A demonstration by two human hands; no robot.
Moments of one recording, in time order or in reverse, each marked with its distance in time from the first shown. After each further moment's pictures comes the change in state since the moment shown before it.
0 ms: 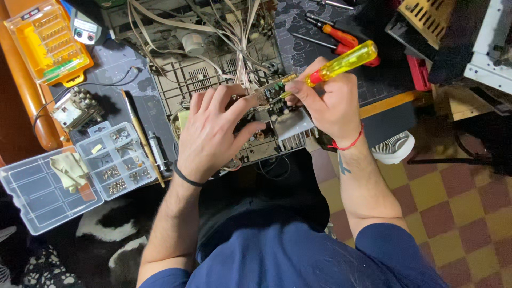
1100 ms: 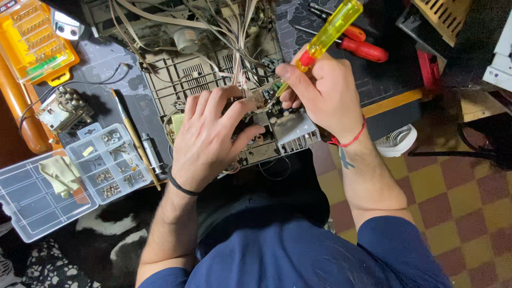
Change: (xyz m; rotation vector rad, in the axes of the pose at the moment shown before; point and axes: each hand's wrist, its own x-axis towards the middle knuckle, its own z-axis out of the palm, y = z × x) left_hand 0.001 0.004 -0.005 0.014 -0.020 -0.014; right_hand 0.027 -0.024 0.004 0.037 -0.138 0.168
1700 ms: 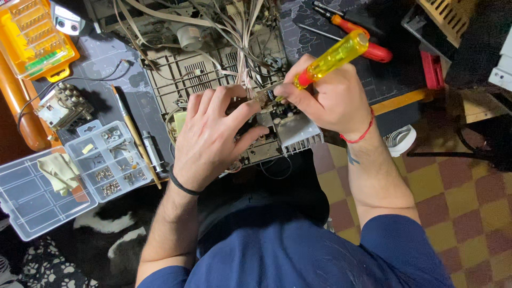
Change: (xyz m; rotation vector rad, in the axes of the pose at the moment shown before) left_hand -0.001 -0.002 0.001 0.002 -0.004 0.009; right_hand -0.002 0.025 -0.012 -0.265 -0.063 -0.373
